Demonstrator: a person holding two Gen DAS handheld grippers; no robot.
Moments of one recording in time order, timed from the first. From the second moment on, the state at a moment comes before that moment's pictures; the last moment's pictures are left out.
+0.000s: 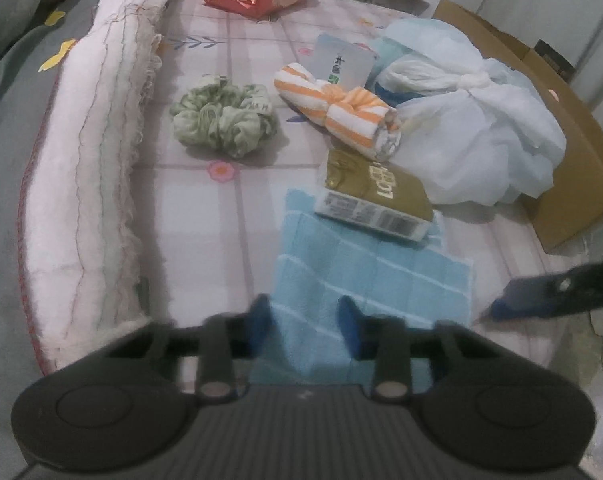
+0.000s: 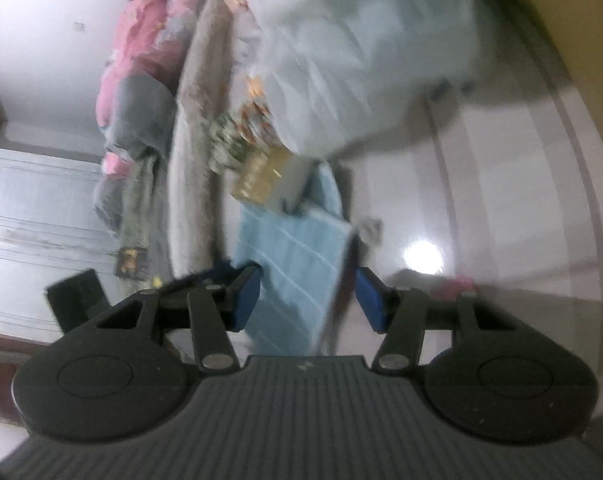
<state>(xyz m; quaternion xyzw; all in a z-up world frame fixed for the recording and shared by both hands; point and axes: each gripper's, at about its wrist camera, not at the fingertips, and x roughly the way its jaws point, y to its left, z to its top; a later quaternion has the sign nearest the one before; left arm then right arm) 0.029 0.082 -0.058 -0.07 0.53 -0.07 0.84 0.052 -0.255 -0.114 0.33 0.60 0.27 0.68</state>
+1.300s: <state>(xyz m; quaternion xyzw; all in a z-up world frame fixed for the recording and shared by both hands) -0.006 0.039 -0.052 -0.13 0.47 -0.22 0.84 0.064 -0.208 -0.135 0.37 0.59 0.29 0.65</state>
